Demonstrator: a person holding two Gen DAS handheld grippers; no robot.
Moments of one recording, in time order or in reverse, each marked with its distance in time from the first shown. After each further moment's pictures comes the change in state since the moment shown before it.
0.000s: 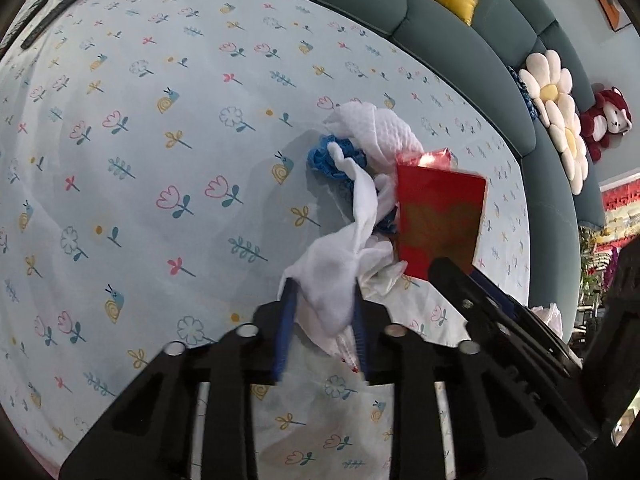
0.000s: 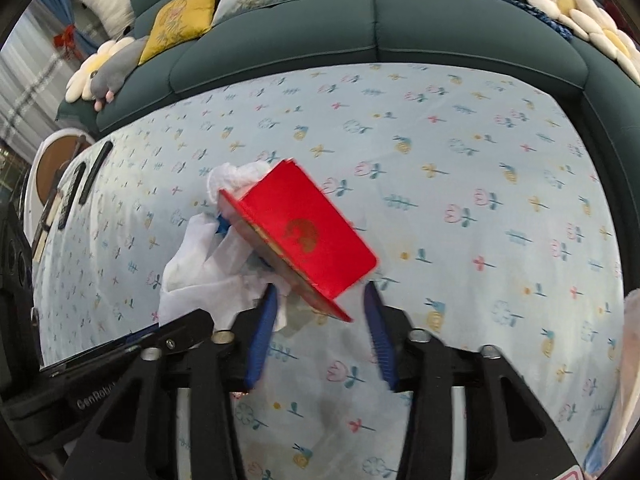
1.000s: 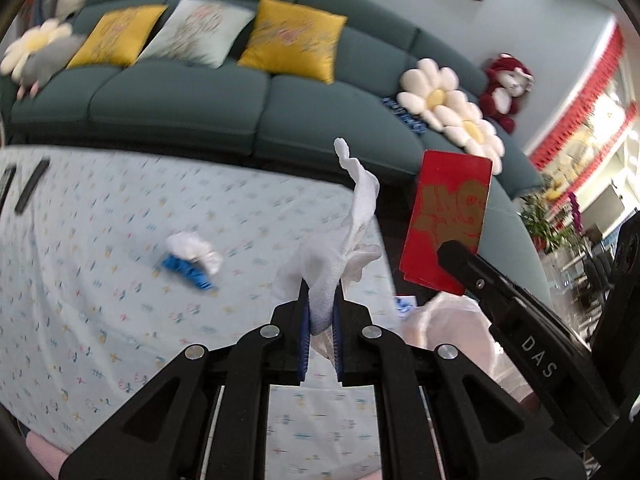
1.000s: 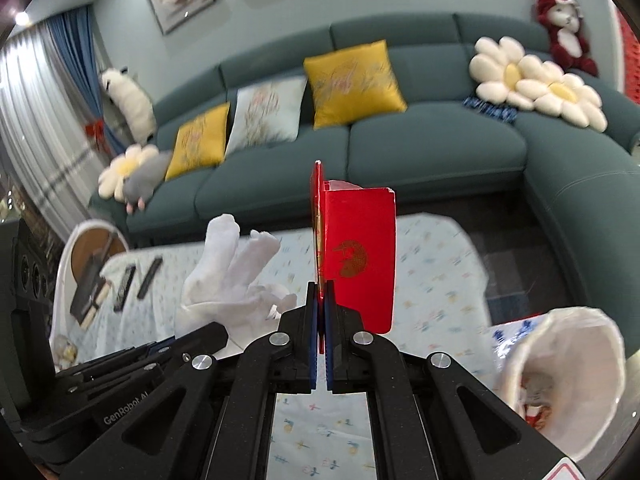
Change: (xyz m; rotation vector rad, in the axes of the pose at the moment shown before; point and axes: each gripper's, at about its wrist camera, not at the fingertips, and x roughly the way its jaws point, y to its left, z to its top) left arm -0.166 -0.193 -0.065 0.350 -0.306 -0.111; right arm -0.258 -0.077 -0.015 0.078 -0.446 0.022
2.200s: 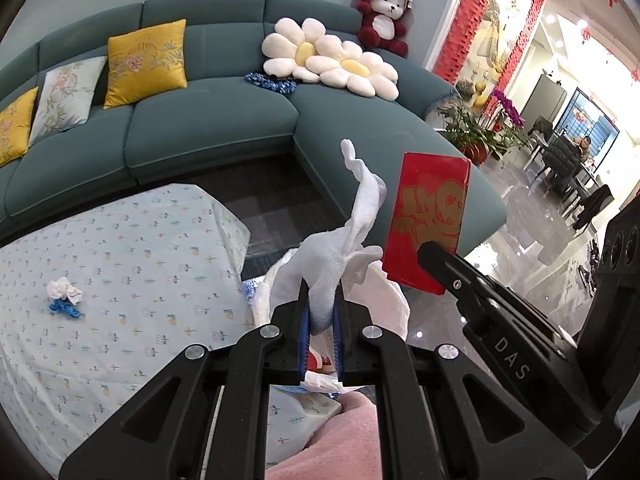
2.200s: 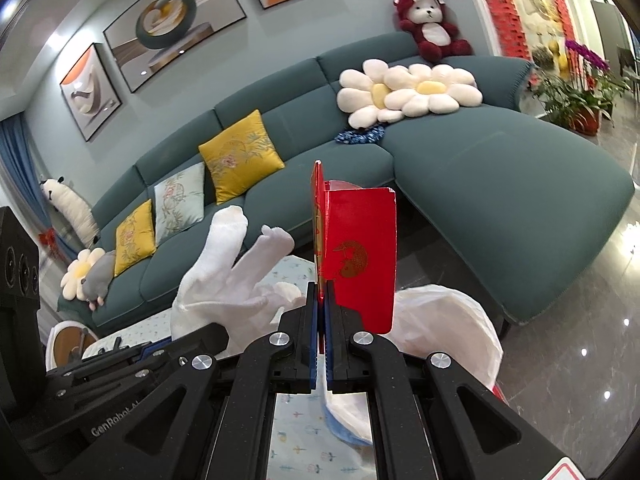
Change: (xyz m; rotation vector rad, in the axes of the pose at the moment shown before) left arm 0.040 -0.248 -0.072 0.367 0.091 -0.141; right arm -0.152 -0.213 -0.054 0.296 -0.191 -0.171
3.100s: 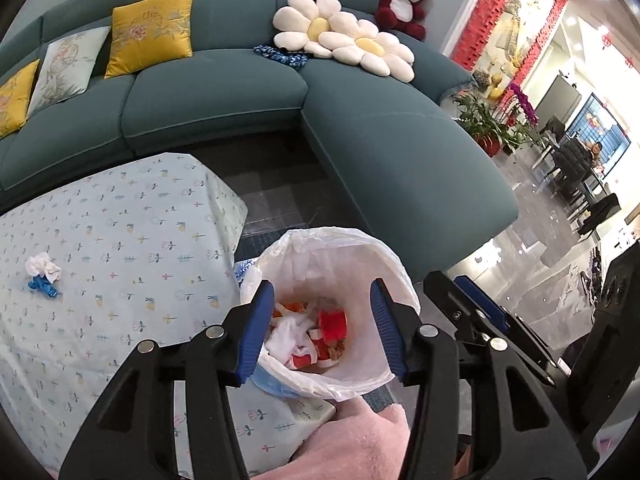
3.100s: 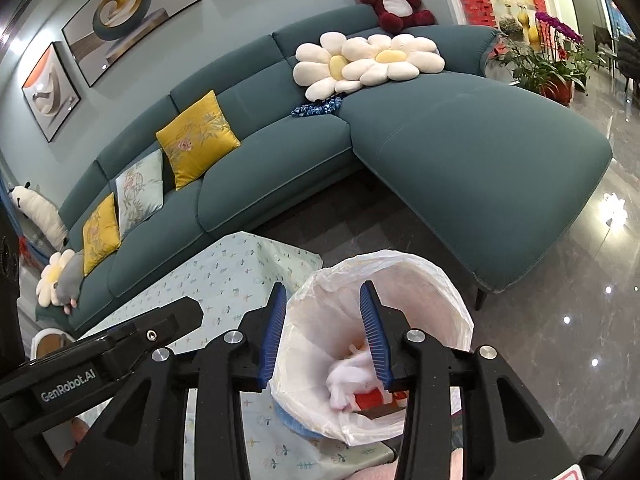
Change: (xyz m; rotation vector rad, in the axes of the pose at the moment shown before) left arm 0.050 0.003 -0.004 -0.066 0.063 0.020; right arm 0.038 -0.047 -0.028 0.055 0.077 -0.109
